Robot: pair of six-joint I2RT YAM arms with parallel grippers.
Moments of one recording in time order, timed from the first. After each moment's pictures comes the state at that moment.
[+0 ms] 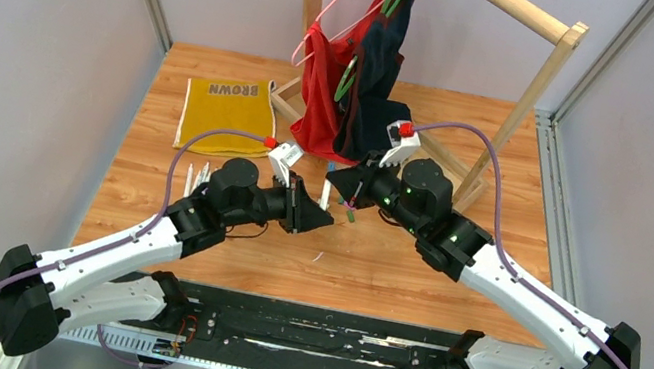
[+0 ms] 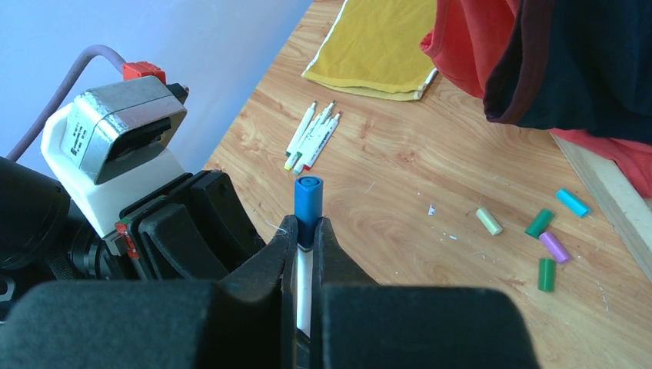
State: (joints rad) left arm -0.77 0.95 0.63 0.10 0.29 -0.67; right arm 0.89 1.15 0.98 -0.03 0.02 0.59
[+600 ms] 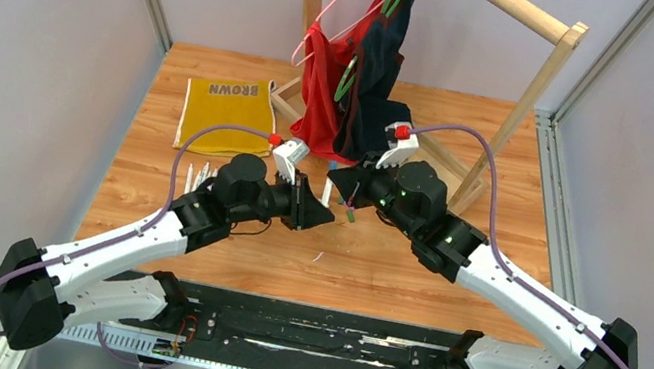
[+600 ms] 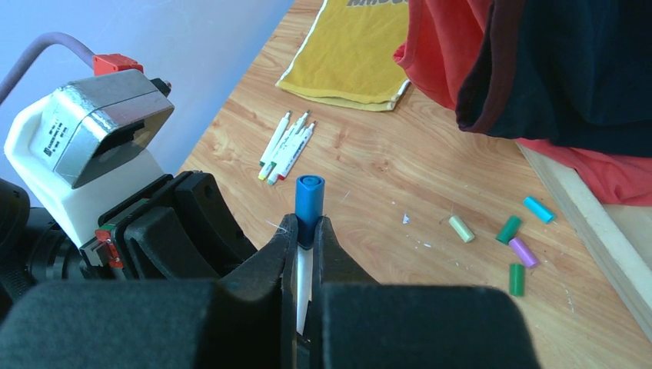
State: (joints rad) left arm -0.77 0.99 0.68 0.05 0.25 -0.63; right arm 0.91 1.16 0.97 -0.01 0.10 0.54
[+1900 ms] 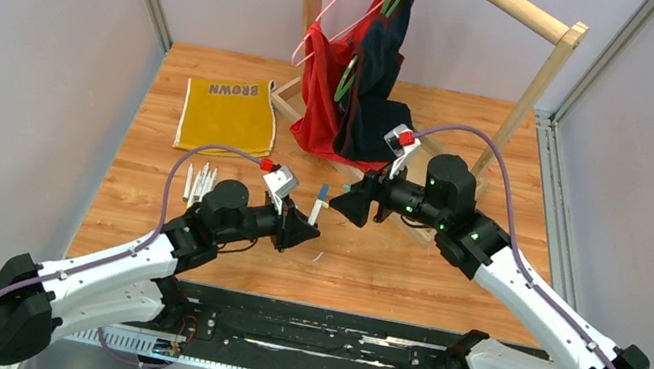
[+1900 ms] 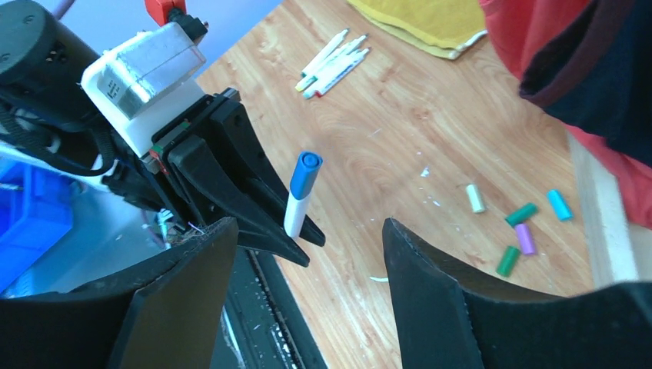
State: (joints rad) left arm -0.78 0.88 0.43 0.23 0.27 -0.37; right arm 0.74 1.08 0.95 -0.14 -0.40 0.31
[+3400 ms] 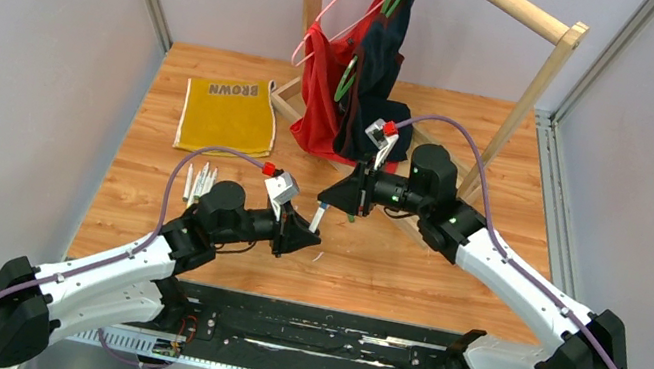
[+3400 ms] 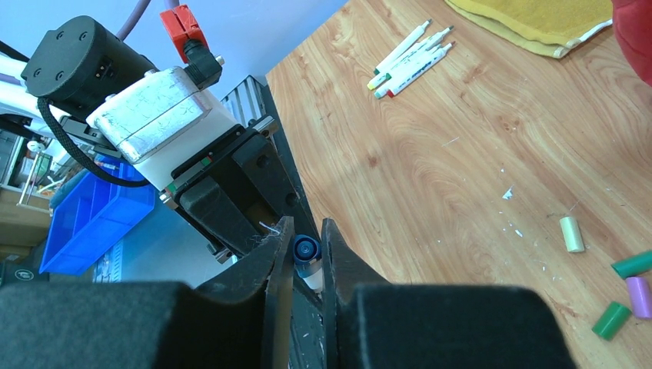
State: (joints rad) left arm -0.78 0.84 0.41 0.25 0.40 -0.30; right arm 0.72 1.23 0.96 0.04 -0.62 0.45
